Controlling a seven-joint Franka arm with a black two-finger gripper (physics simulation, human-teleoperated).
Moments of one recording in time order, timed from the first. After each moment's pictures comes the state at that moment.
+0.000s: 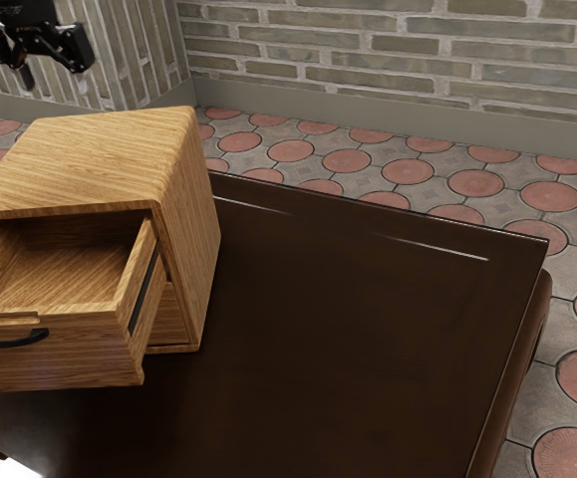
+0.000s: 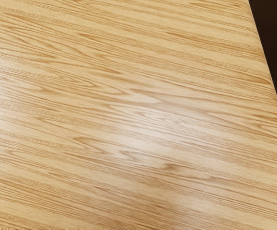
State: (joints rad) arm -0.18 0.07 0.44 -1.24 0.04 1.44 0.01
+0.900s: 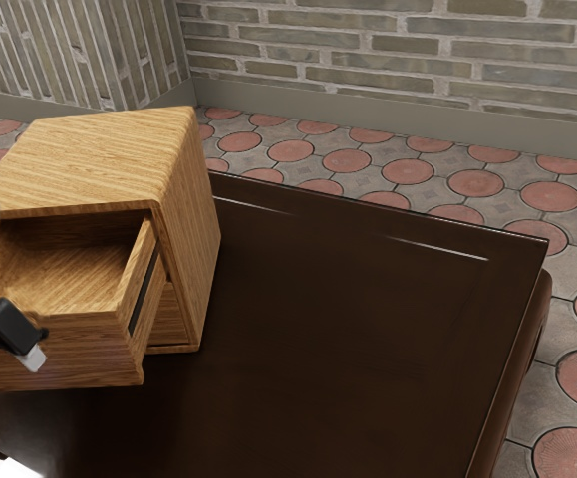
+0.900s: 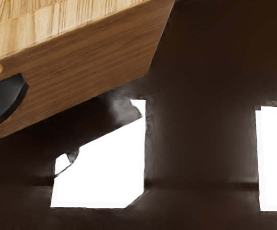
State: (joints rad) arm -0.04 -1.29 -0.12 -2.69 -0.18 1.54 -0.14
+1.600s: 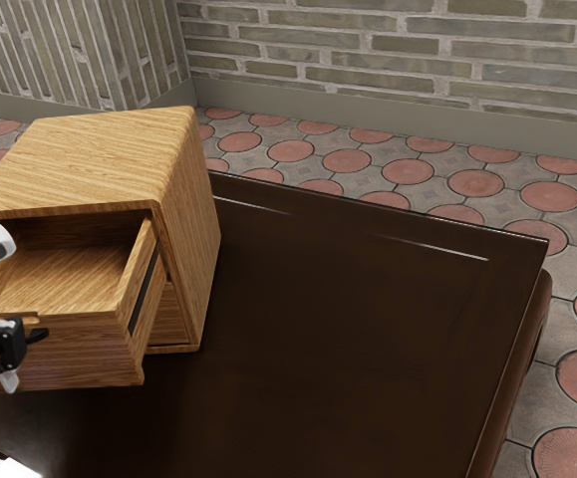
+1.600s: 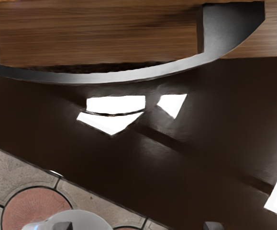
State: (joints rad) arm 0.14 -1.15 -0.07 -2.70 -0.10 1.53 -0.35
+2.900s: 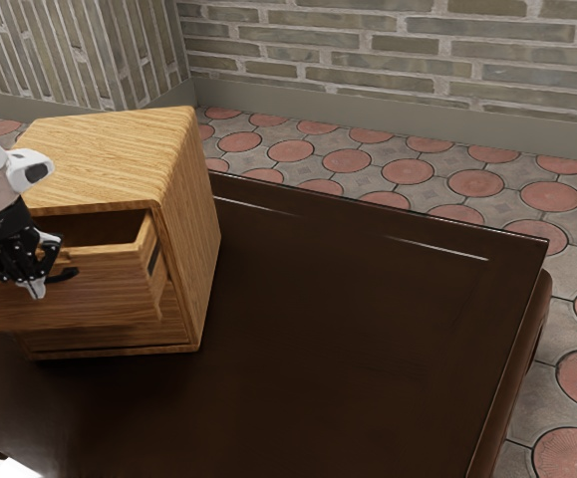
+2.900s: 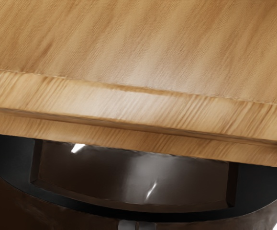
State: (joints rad) arm 0.09 -0.66 0.11 -2.47 0.06 1.88 -0.45
